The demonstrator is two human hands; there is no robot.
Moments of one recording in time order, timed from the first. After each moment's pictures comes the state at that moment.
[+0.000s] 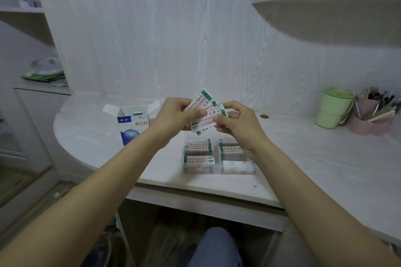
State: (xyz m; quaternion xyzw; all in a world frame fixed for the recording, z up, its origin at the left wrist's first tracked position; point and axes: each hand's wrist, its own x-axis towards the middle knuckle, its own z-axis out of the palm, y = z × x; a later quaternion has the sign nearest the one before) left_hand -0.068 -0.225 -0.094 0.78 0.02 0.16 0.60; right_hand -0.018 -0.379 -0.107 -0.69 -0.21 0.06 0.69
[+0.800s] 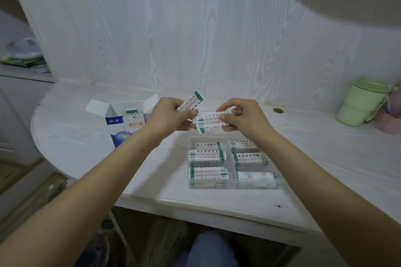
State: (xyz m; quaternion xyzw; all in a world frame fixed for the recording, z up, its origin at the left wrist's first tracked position) left_hand 0.004 -0.166 -0.131 0.78 0.09 0.13 0.60; right_hand 0.064 -0.346 -0.126 -0.82 -0.21 0.03 0.53
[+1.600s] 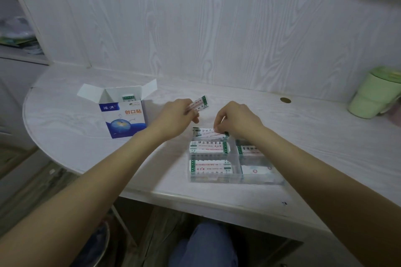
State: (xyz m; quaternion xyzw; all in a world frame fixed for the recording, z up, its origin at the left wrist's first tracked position) left_hand 0.029 -0.158 -0.167 0.94 0.03 0.11 0.31; right_hand 0.082 -0.317 -0.151 -0.95 -0.22 0.08 0.21
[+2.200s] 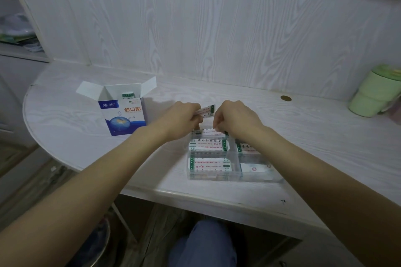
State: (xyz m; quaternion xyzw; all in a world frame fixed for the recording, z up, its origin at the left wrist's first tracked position) left_hand 0.031 -0.165 -0.168 0.98 -0.03 0.05 0.21; right_hand 0.076 -0.315 -0.150 -0.95 -0.26 0.04 0.14
